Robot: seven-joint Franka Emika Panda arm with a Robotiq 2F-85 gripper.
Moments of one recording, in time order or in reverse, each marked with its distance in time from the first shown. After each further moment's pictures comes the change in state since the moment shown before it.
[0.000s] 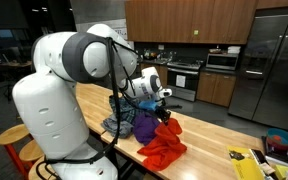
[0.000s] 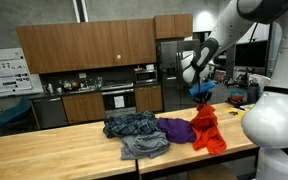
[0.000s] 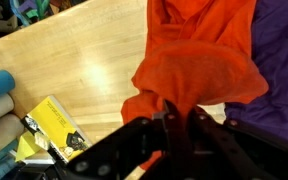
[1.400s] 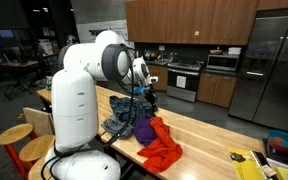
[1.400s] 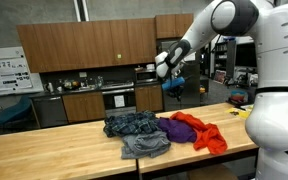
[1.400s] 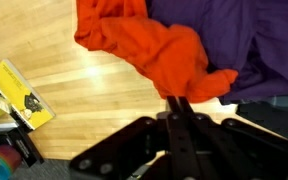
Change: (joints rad) arm 0.159 0.264 0.087 0.421 0.044 -0.177 0.143
